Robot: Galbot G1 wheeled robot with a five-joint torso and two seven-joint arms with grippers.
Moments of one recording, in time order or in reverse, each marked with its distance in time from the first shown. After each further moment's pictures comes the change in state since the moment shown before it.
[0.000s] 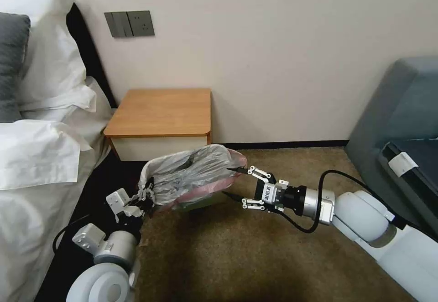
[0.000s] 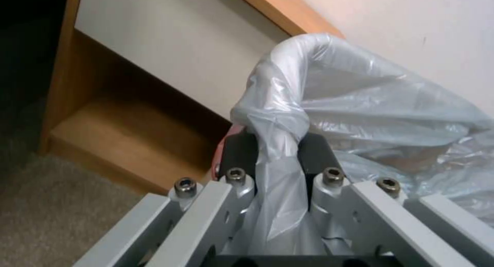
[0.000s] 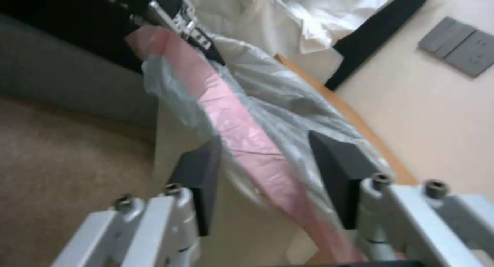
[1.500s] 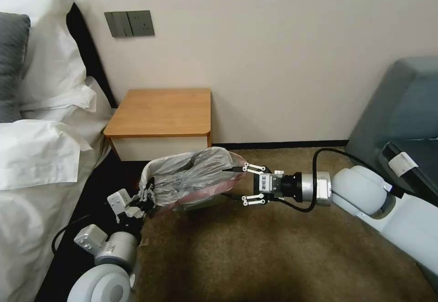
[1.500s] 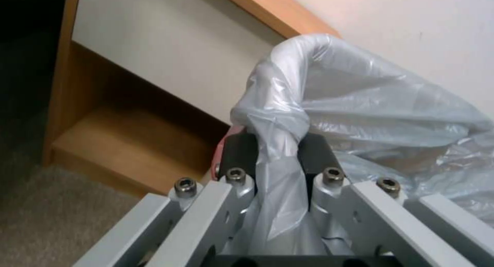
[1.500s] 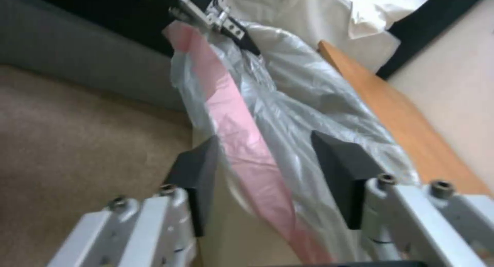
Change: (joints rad) left arm 0.004 -0.001 0.003 -0.002 0.051 -0.008 0.027; right arm 0.338 -0.134 -0.255 -0.046 0.209 -0.087 -0.098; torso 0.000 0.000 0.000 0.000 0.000
